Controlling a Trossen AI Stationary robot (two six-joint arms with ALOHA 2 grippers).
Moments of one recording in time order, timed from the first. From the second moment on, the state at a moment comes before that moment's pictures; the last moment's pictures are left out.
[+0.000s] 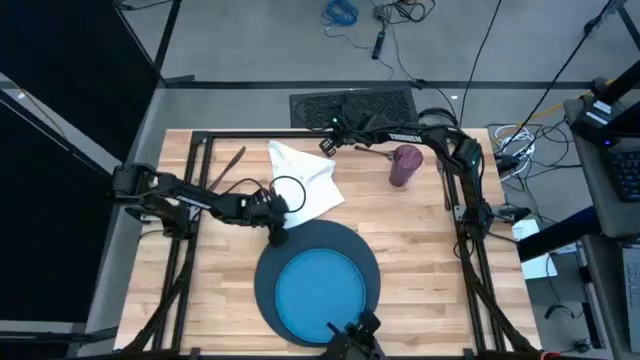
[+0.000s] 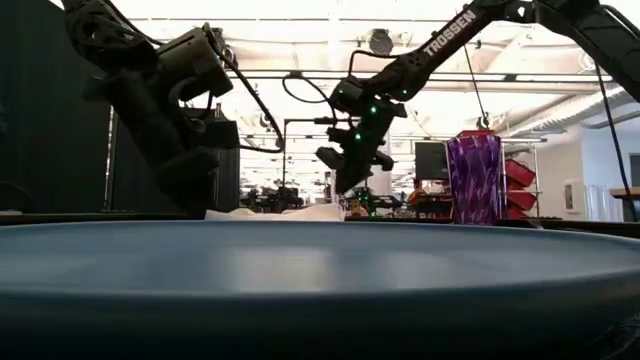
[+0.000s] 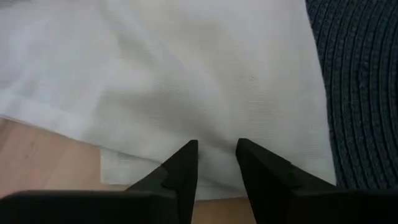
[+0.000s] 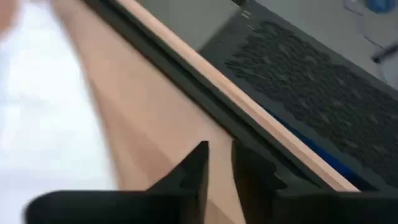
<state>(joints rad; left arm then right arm) 0.01 1.52 0.58 -0.09 -0.24 -0.34 -0.58 2.08 1.55 -0.32 0.14 0.15</state>
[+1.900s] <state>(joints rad) 0.01 1.52 0.58 -0.09 -0.24 -0.29 -0.49 2.08 1.55 -0.27 0.10 0.06</state>
